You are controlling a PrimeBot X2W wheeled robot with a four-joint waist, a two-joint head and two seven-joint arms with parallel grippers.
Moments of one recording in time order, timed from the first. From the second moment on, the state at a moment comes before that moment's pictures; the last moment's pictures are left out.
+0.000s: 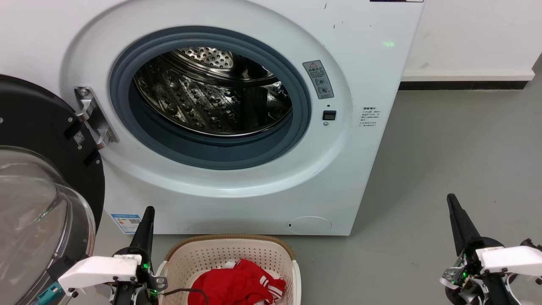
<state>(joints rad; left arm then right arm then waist) -0.09 0.05 0.10 0.24 -1.48 -0.12 0.08 -0.08 -0.08 -0.06 0.22 1.51 0.13 0.05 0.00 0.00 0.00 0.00</state>
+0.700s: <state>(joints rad) -0.11 0.05 0.11 0.25 -1.61 -0.13 0.11 -0.10 -0.08 -0.07 0.24 1.64 0.13 0.08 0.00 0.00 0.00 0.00</state>
